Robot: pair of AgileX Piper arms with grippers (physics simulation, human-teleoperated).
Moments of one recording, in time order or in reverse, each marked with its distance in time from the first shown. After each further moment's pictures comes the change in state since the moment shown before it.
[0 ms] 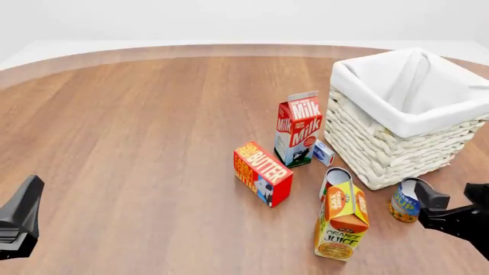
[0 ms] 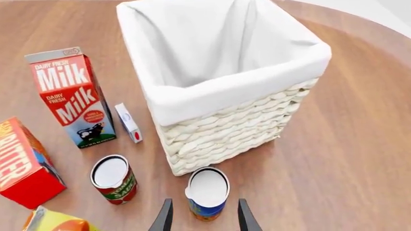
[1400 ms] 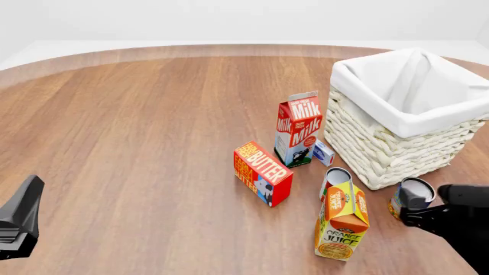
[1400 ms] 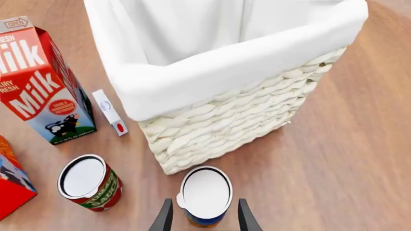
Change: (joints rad) left arm 0.000 0.000 0.000 0.000 0.000; right arm -0.021 0.570 0.048 -0.532 0.023
